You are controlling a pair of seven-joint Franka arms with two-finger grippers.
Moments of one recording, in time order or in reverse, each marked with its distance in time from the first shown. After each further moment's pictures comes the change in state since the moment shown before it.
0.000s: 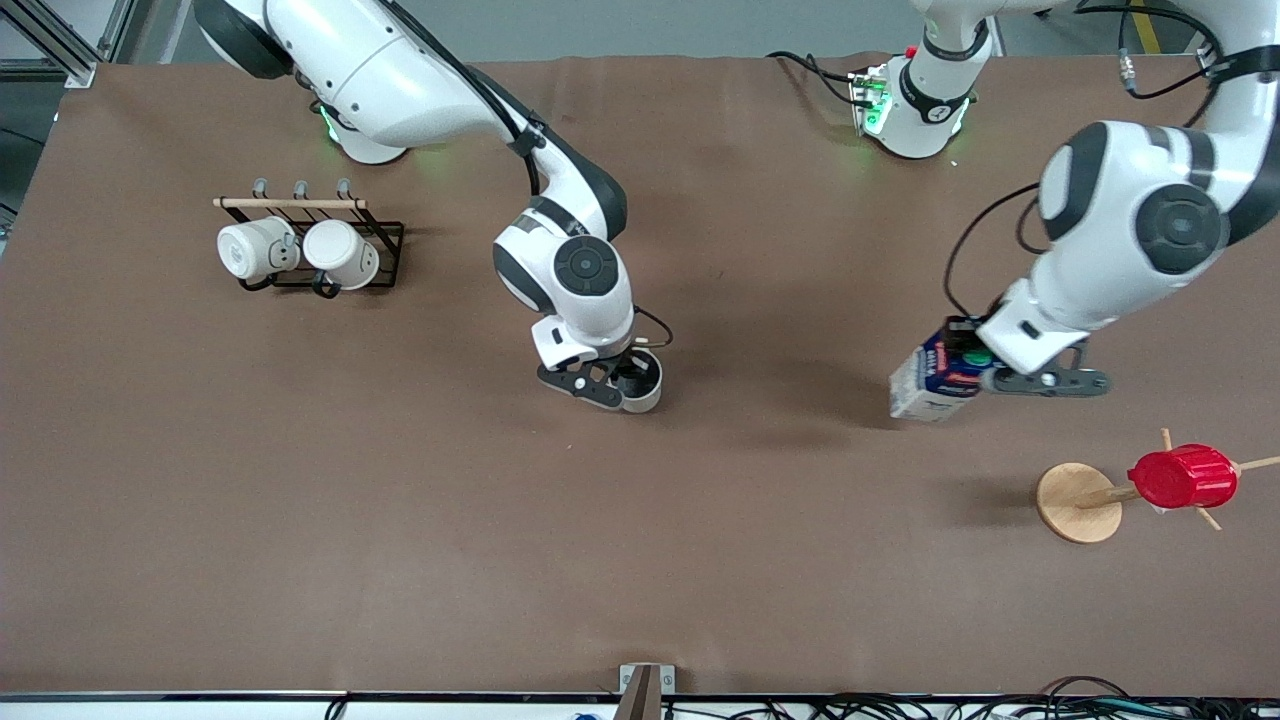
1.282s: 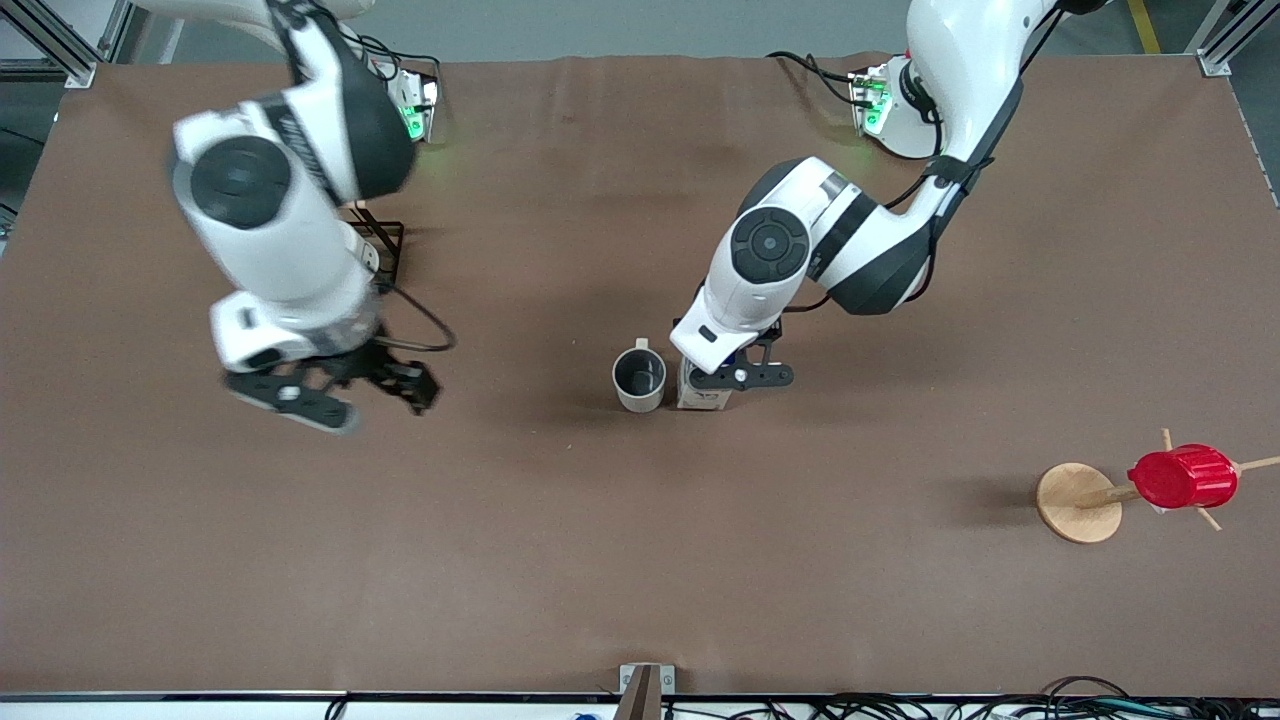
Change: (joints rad) left arm -0.396 0.391 -0.070 0.369 0.076 -0.001 -0.563; right arm -0.421 -0.428 0.026 0.069 -0.020 -0.419 -0.497
